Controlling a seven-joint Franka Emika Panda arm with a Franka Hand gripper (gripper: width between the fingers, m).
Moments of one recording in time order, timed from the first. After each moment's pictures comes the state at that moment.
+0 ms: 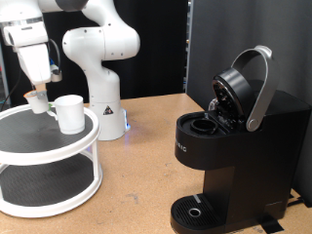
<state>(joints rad) -0.01 -0.58 -0.58 -2.61 -0.19 2.15 -1.36</state>
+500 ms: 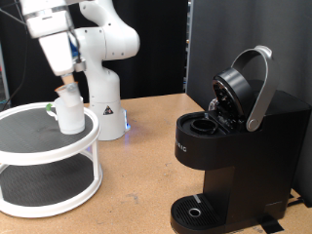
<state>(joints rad) 0.04 -0.60 -0.47 -2.60 0.00 2.17 -1.12</state>
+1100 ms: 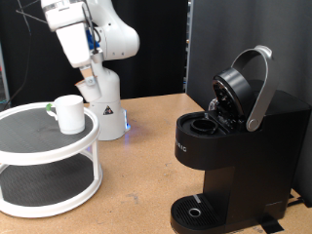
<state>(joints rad) 0.07 -0.59 -0.39 -2.59 0.10 2.20 -0.98</state>
